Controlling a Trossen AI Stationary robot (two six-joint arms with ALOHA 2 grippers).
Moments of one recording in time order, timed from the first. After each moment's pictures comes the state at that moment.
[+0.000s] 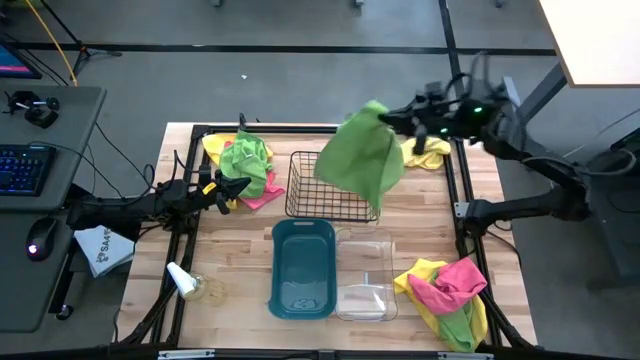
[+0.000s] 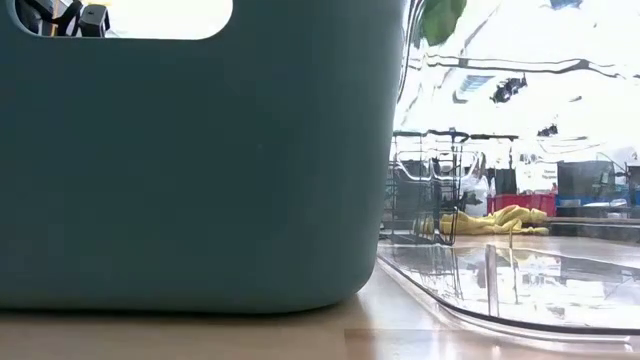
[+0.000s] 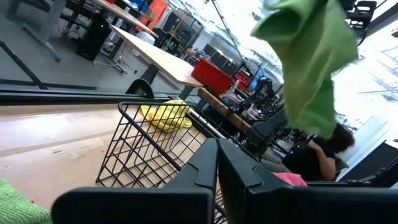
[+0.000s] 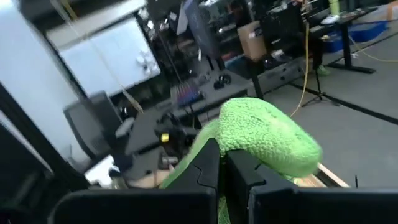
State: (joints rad) left arm 0.07 0.12 0.01 0.18 -0.36 -0.60; right arm -0.41 1.09 1.33 -0.28 -0.27 0.33
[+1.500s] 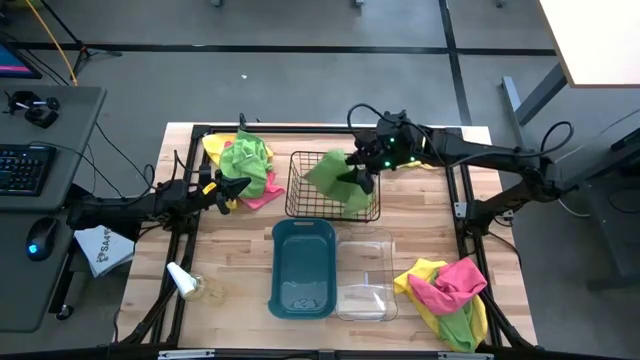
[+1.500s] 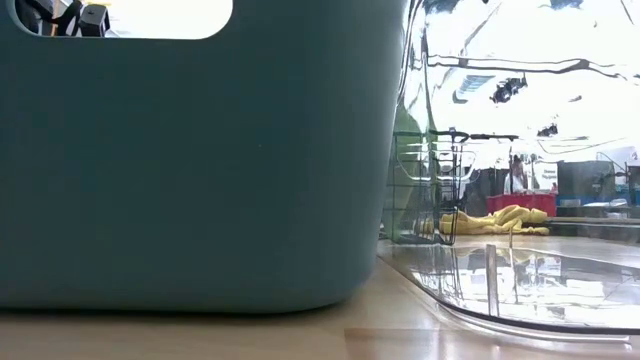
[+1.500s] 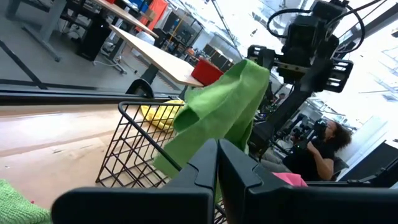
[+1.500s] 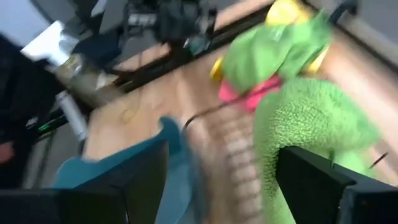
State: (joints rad) left arm 0.07 0.12 0.01 0.18 -0.36 -0.60; right arm -0.26 1.39 1.28 -0.45 -0.29 0.29
